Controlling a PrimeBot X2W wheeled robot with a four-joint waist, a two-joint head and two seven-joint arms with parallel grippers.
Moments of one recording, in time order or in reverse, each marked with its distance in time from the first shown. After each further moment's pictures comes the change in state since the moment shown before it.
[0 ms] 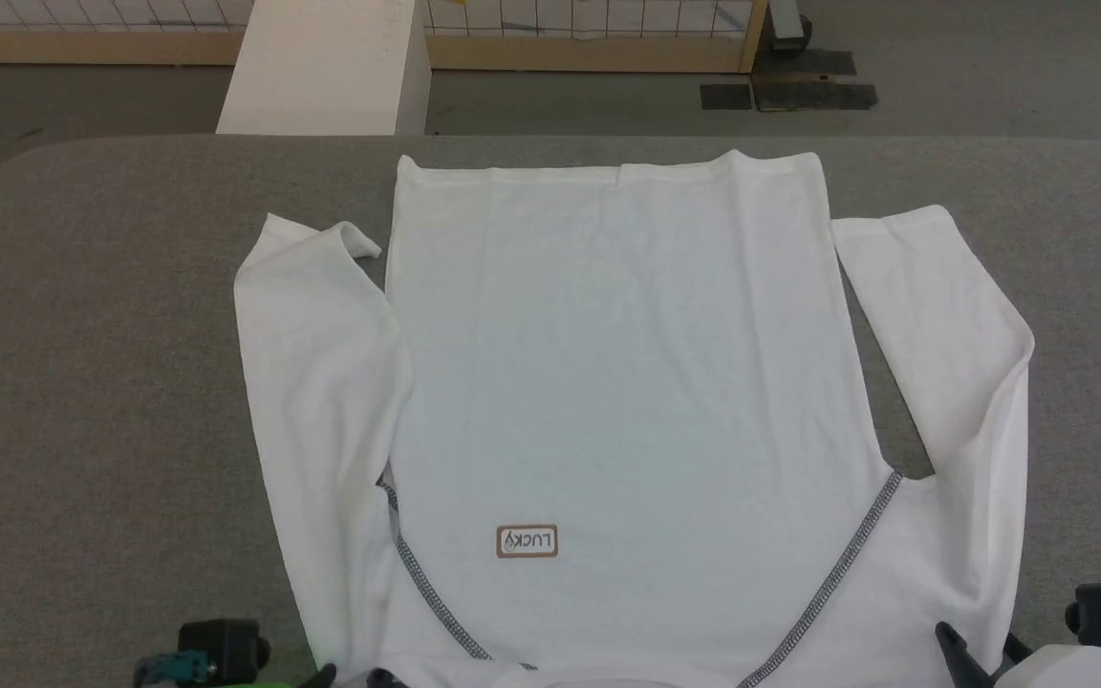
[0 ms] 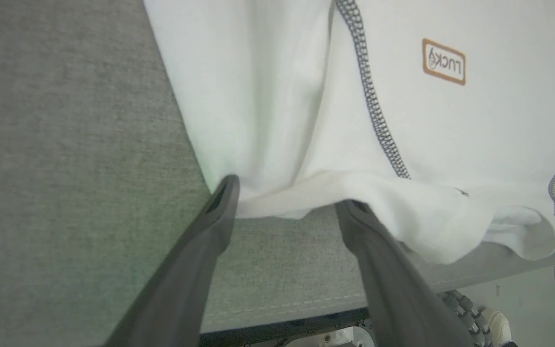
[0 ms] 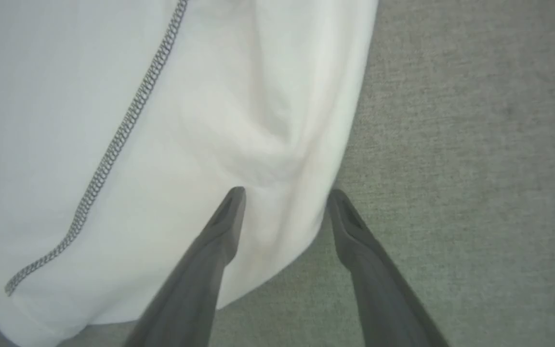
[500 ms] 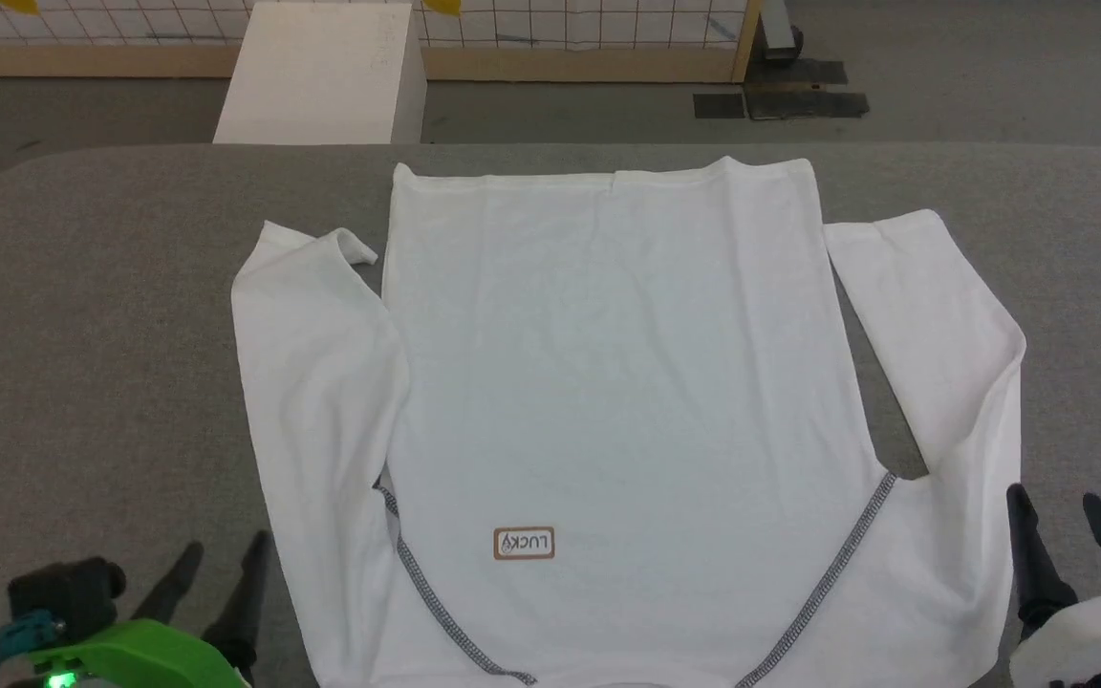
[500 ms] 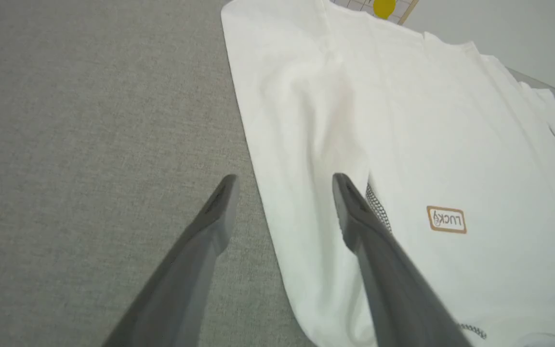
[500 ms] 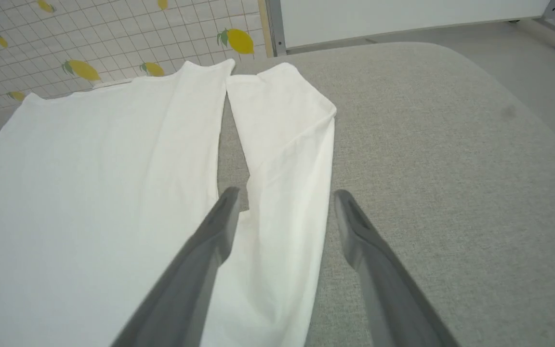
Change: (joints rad) left arm 0.007 0.083 0.159 -0.148 0.050 0.046 -0.157; right arm -0.054 -0.001 -0.033 -0.131 -0.055 0.000 -0.293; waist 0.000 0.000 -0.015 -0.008
